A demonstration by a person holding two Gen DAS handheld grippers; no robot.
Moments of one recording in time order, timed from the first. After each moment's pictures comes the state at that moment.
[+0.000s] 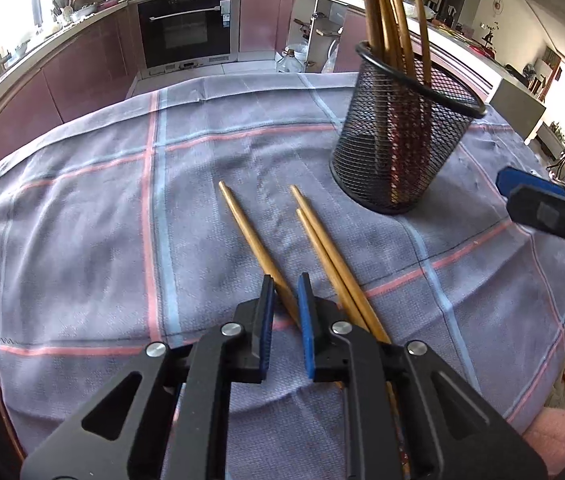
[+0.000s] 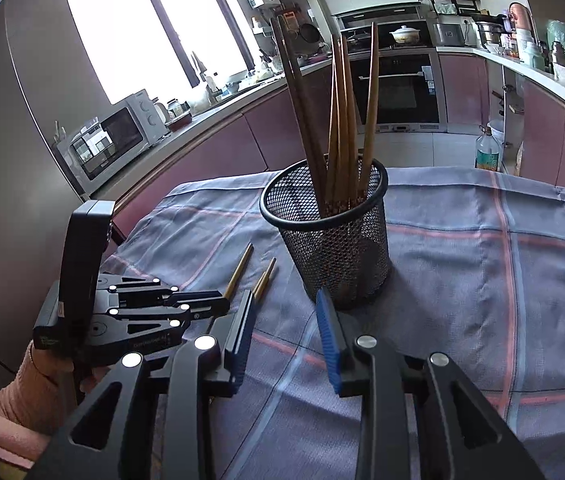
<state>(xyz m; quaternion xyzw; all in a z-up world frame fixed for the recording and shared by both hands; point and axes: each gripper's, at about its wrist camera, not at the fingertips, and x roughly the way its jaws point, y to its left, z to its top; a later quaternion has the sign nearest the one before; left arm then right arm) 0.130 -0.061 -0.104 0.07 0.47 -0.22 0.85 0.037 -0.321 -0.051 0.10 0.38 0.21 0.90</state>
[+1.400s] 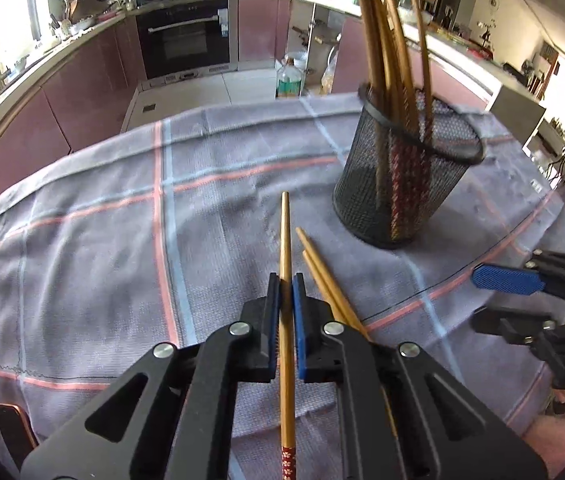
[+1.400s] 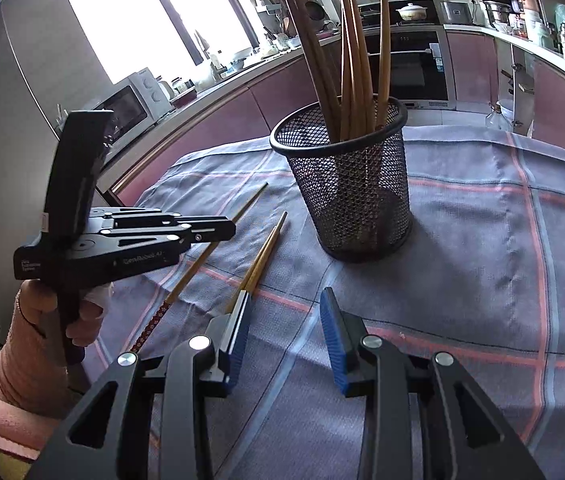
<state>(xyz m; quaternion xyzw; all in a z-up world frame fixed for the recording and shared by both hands) 0.141 -0.065 -0.075 0.07 0.45 -0.23 0.86 0.029 -0.311 -0.076 0.10 0.41 0.23 0.88</state>
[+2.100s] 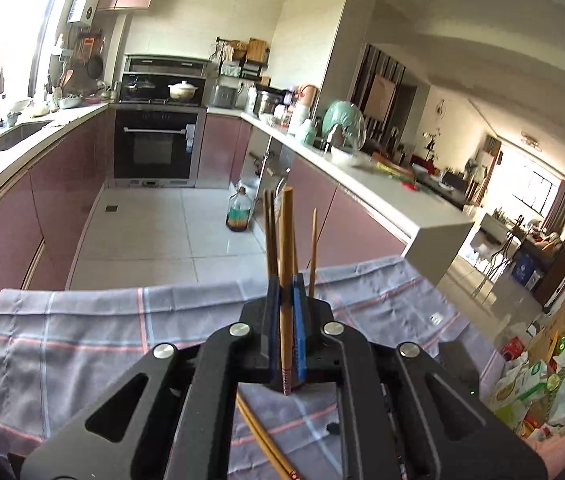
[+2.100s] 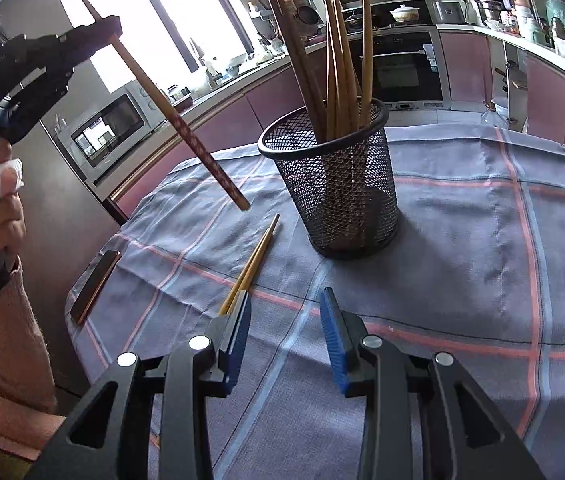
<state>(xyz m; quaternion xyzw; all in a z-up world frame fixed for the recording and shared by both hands) 0.105 -0.048 0.104 -0.05 0.26 -0.31 0.91 0.023 -0.322 -0.079 0.12 0.40 0.22 0.88</state>
